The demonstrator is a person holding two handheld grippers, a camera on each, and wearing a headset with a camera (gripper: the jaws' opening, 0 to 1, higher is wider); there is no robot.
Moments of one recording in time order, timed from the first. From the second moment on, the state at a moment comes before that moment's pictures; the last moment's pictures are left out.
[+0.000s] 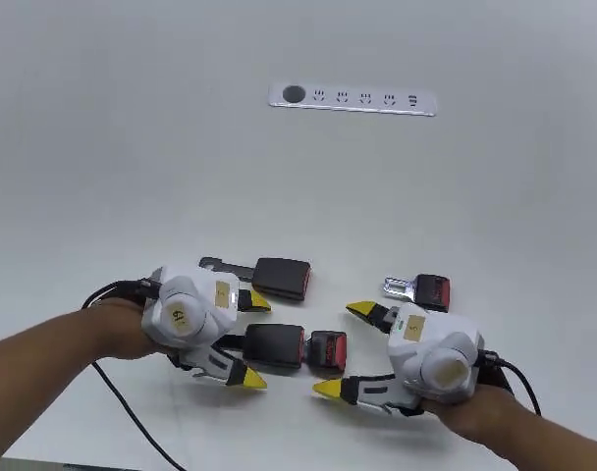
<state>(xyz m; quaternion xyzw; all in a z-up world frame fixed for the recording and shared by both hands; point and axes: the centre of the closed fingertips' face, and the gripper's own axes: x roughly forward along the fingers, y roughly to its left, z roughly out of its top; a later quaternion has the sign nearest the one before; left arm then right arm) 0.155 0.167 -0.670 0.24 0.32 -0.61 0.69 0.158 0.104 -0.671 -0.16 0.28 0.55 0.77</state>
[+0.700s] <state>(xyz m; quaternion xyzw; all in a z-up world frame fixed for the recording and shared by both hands) 0.171 0.186 -0.634 0.24 0.31 -0.54 0.74 0.180 0.050 -0.640 -0.13 0.26 0.50 0.81</state>
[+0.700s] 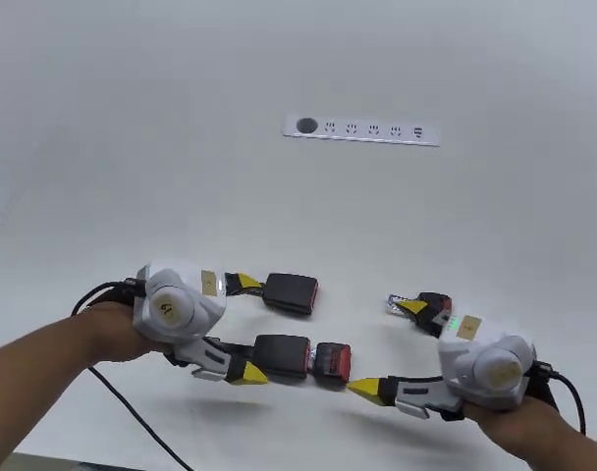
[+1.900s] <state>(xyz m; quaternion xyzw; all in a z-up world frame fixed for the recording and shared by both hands) 0.240 0.200 -0.644 0.28 0.32 -0.55 0.72 0.233 -0.026 -0.657 -0.17 0.30 0.51 0.79</state>
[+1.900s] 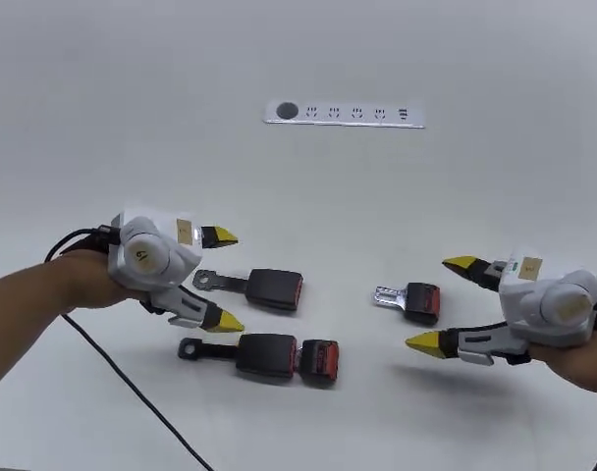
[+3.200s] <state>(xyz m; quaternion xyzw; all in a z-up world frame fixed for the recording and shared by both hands) 0.245 0.181 -0.692 0.30 0.34 -0.60 0.66 0.240 -0.019 -0.693 -0.23 0.31 0.56 0.73</state>
